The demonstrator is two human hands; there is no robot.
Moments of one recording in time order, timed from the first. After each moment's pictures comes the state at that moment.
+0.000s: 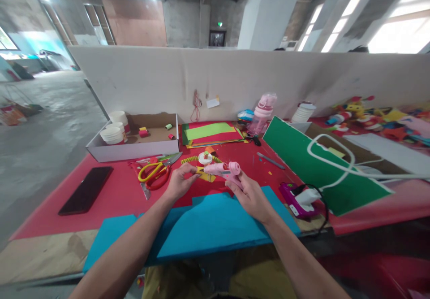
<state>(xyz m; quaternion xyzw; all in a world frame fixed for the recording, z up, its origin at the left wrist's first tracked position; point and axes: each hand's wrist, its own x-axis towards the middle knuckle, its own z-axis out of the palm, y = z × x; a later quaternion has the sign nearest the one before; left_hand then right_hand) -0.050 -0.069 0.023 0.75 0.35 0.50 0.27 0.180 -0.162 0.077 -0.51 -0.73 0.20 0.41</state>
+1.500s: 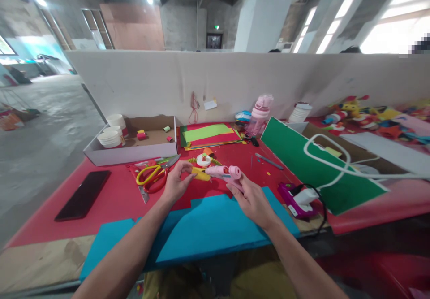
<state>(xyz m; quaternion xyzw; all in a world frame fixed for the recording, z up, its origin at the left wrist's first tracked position) -0.052 -0.067 0.022 0.73 0.34 0.53 0.26 0.184 -0.168 0.072 -0.52 -0.74 0.12 0.40</state>
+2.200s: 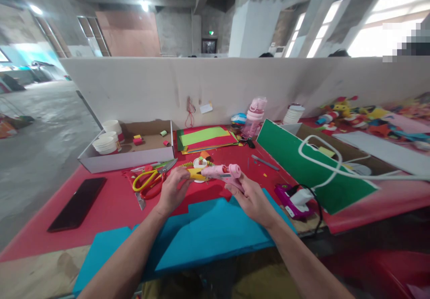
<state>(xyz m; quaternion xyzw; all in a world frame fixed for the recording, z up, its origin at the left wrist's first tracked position) -0.051 -0.082 0.042 0.79 0.28 0.54 0.04 0.190 -0.166 0.088 -0.49 -0.74 0.15 0.43</state>
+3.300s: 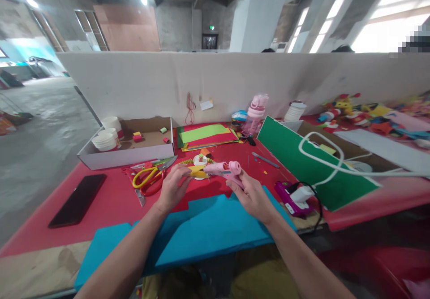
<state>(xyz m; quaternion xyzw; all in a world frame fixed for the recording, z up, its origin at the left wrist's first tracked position) -0.051 -0.081 0.040 0.80 0.28 0.53 0.01 0.191 -0.164 0.081 -0.51 -0.74 0.14 0.41</state>
